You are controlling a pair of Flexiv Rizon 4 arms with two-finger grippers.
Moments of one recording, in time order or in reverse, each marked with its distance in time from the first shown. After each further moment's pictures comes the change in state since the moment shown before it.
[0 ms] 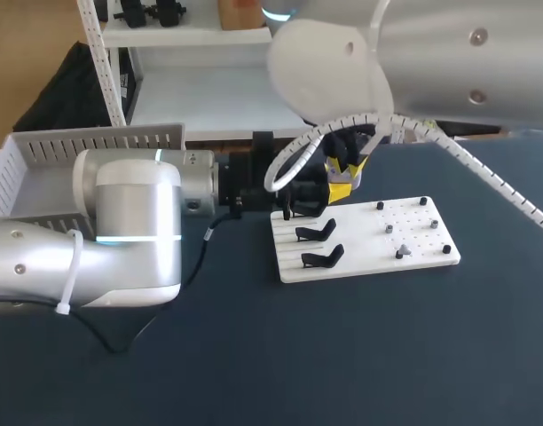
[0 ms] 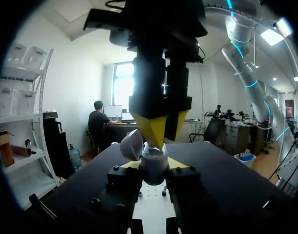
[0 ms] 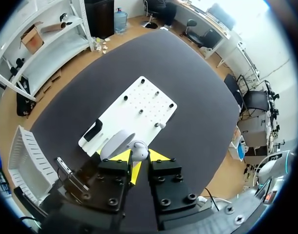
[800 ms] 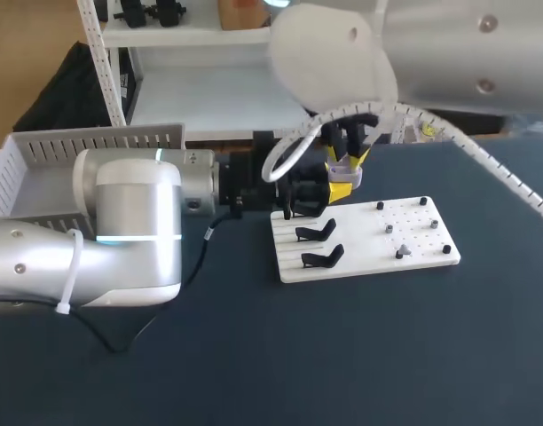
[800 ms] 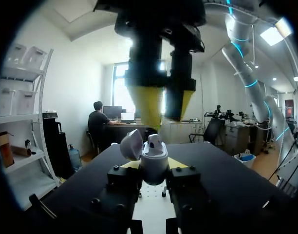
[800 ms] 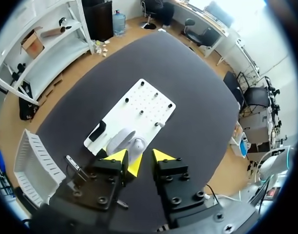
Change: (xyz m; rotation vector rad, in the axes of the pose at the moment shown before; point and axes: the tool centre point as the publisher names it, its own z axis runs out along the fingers) left arm -0.001 0.000 0.001 0.002 -0.002 0.001; right arm -0.001 -0.003 -0.024 -0.026 -0.002 0.038
